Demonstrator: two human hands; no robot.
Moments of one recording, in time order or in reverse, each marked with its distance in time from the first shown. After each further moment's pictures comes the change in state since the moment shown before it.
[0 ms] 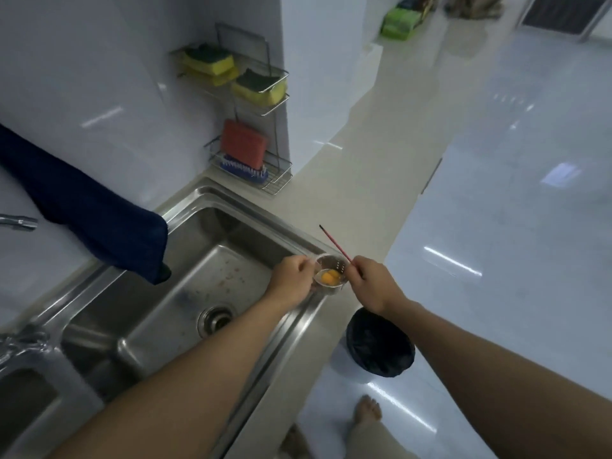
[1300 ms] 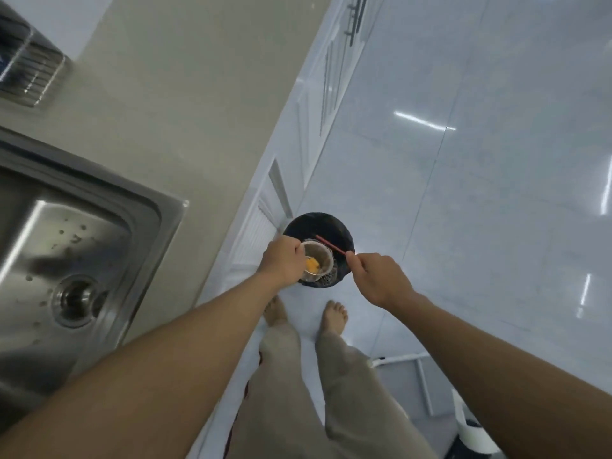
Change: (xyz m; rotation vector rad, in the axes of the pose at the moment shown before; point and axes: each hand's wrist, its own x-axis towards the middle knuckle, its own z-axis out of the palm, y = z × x) left_hand 0.070 -0.020 0.306 0.489 -0.414 -0.161; right_hand -0.047 0.312 -0.025 -0.066 -0.195 0.459
